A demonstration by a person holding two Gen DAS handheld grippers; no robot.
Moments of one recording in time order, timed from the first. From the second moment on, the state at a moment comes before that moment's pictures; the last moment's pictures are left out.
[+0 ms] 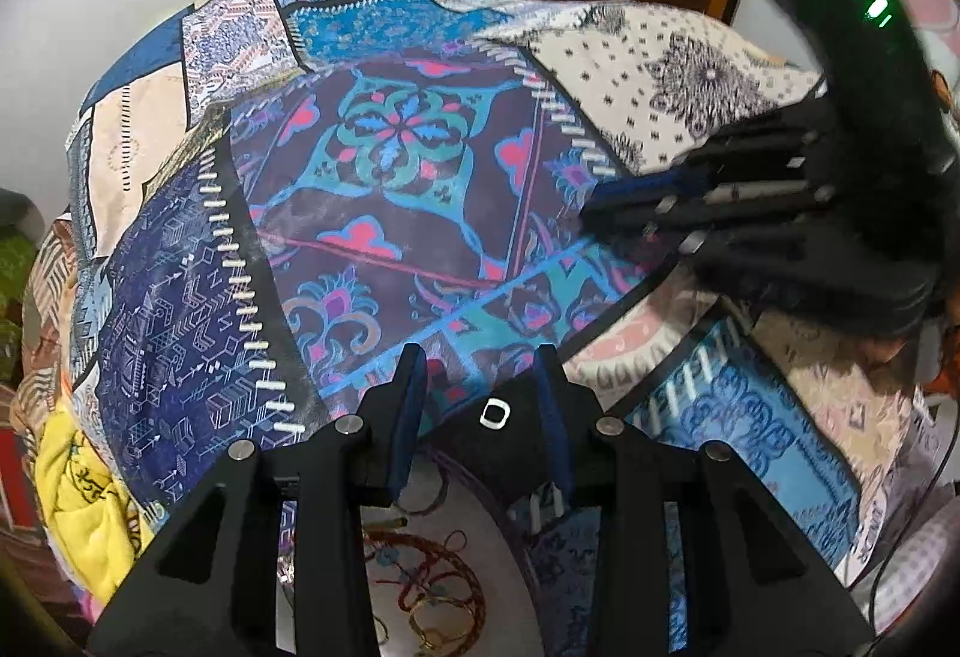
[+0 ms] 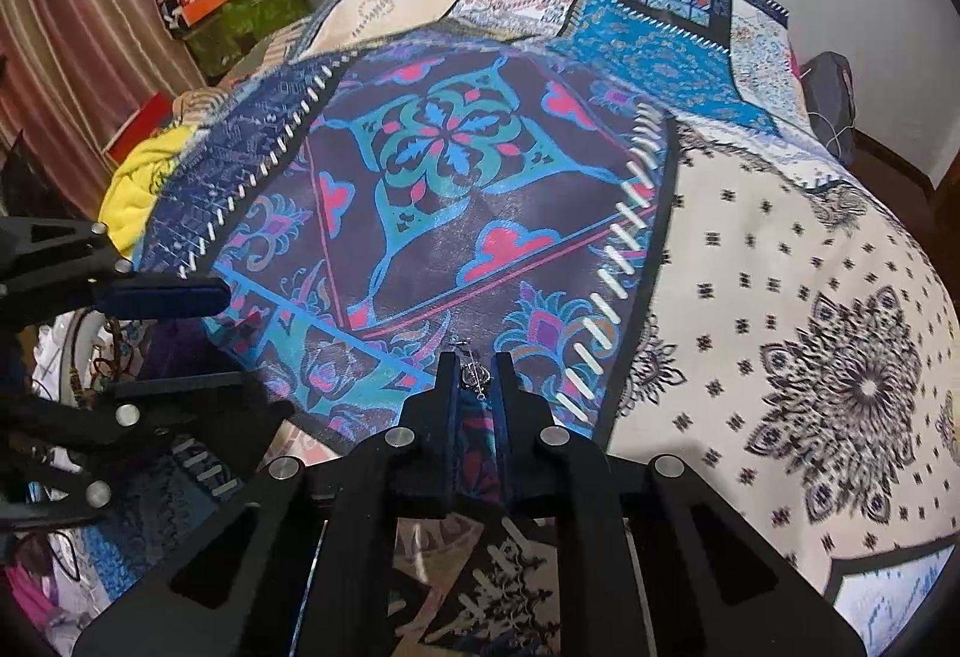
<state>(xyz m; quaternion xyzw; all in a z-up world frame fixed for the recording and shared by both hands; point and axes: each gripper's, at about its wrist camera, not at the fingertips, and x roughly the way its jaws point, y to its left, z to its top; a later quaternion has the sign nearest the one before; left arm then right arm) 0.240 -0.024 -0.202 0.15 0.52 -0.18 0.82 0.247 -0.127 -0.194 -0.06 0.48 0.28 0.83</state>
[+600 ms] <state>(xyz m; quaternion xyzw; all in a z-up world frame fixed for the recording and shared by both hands) 0.239 -0.029 -0.212 0.17 0.55 -0.17 0.80 0.242 -0.157 -0.182 -0.01 0.47 0.28 0.84</state>
